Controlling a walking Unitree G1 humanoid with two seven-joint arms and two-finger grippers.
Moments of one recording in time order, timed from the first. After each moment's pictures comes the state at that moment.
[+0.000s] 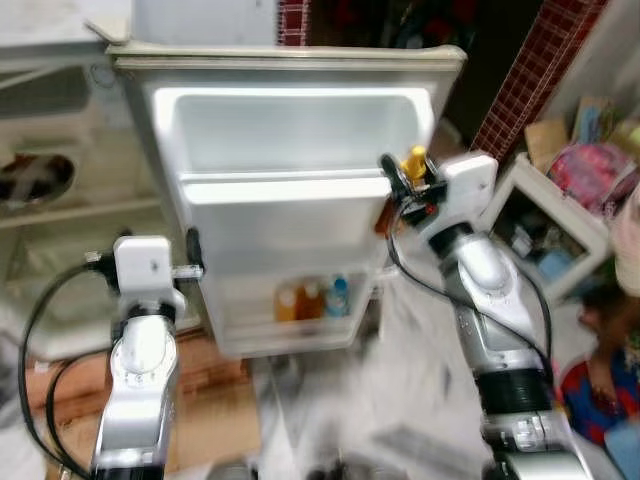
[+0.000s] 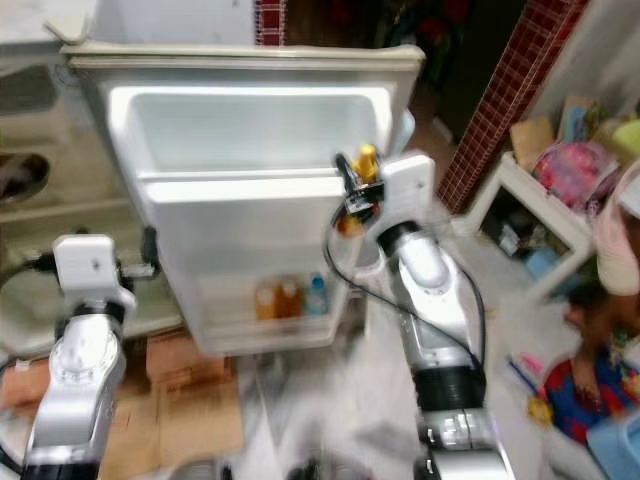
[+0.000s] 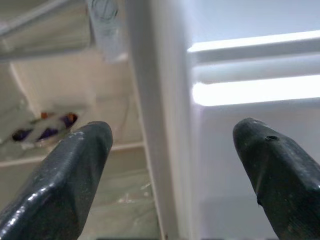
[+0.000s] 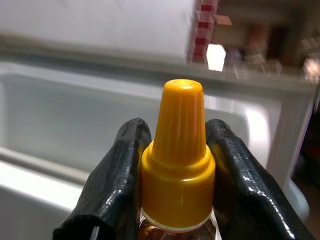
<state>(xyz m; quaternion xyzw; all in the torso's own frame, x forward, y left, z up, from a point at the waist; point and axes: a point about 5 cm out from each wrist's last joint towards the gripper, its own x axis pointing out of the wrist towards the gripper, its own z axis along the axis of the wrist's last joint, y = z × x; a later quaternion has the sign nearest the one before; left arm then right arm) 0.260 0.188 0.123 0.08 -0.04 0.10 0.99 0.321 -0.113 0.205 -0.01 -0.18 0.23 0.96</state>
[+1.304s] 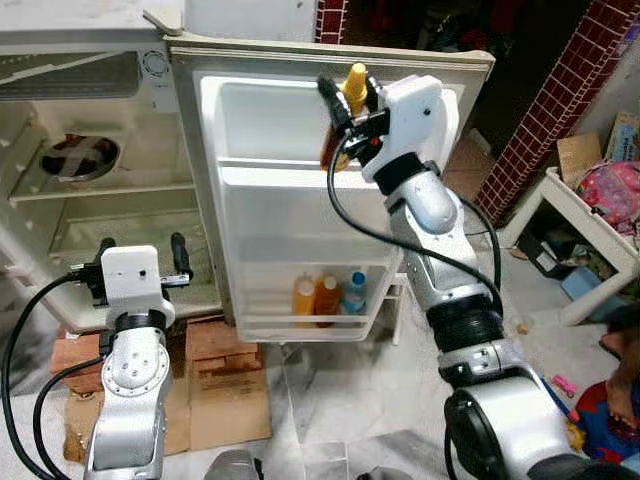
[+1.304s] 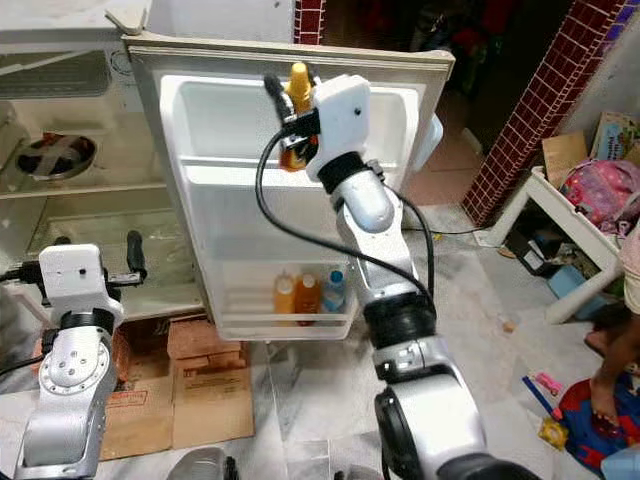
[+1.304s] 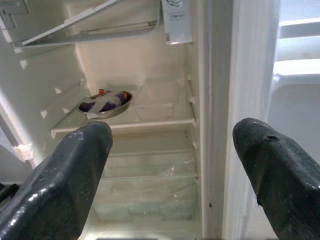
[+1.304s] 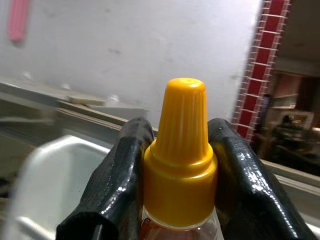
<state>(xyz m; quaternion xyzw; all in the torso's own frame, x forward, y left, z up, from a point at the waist) 0.244 0.194 0.121 0.09 -0.02 0.13 0.99 0.360 -0.071 0.244 -0.03 -0.25 0.22 0.94</state>
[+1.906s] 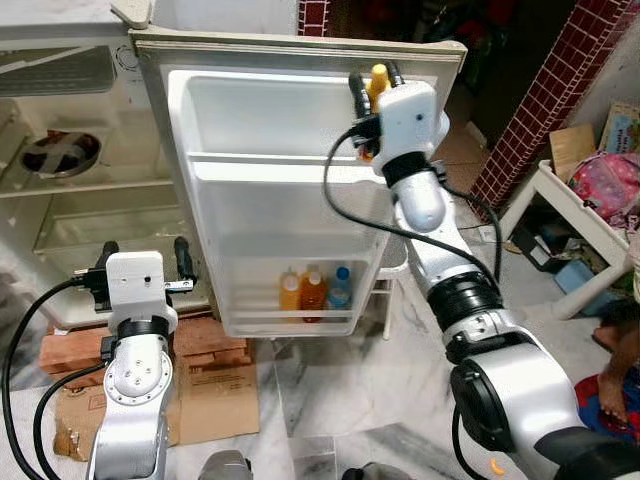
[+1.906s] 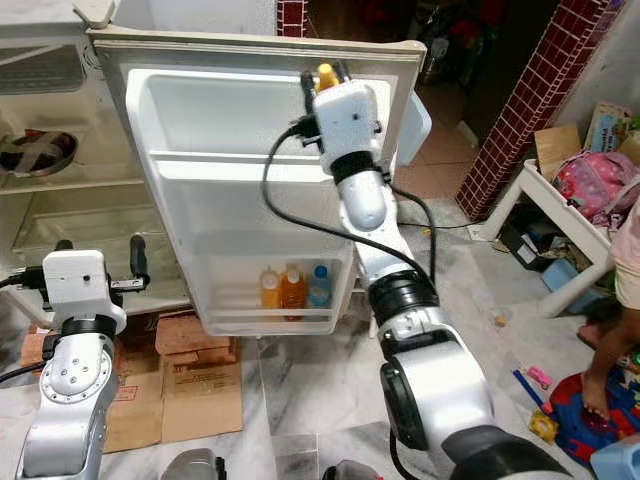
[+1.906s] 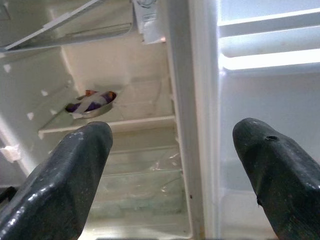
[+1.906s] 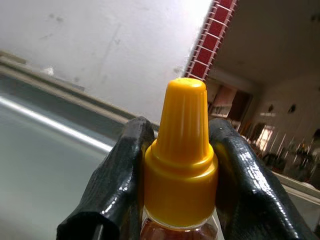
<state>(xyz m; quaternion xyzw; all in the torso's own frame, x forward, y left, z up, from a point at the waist) 0.239 0.187 0.120 0.10 -0.02 0.12 0.99 0.375 -0.066 0.222 -0.14 -0.27 0.12 0.94</state>
